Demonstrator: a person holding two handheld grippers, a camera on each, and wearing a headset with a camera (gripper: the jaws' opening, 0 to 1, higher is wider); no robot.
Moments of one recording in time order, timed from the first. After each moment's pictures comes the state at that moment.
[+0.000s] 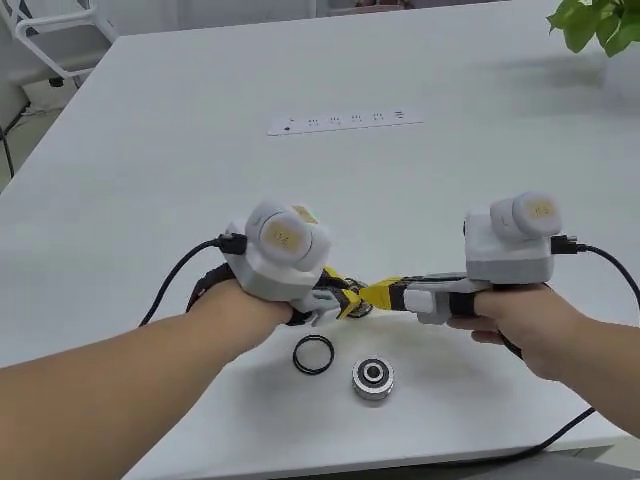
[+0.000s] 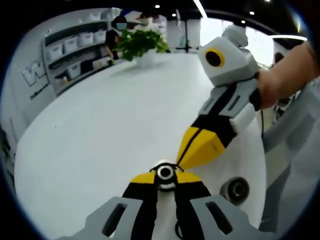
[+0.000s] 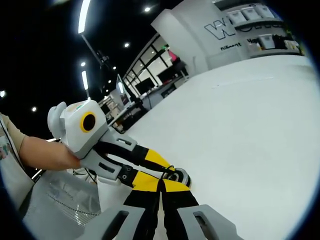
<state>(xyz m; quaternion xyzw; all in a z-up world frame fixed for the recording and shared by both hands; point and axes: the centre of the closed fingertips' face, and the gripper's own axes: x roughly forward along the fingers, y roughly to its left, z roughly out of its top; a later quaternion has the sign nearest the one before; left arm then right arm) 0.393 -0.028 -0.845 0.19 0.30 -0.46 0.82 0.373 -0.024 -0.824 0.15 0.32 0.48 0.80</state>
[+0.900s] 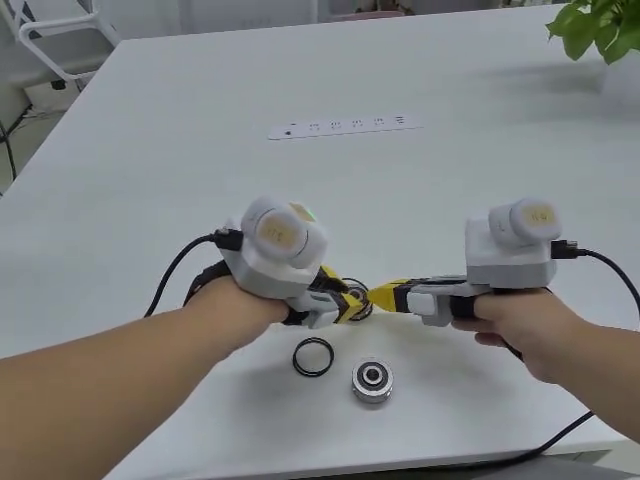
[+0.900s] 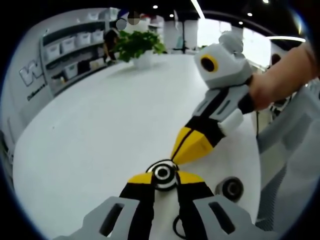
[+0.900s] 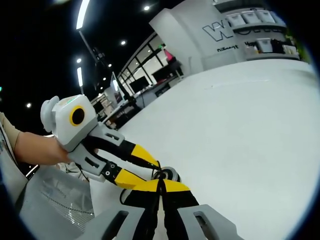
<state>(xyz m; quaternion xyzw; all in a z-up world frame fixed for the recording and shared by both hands) 0.387 -0.027 -0.836 0.18 0.30 -0.47 0.81 0.382 -0.034 -0.830 0.13 0.32 0.46 0.82</state>
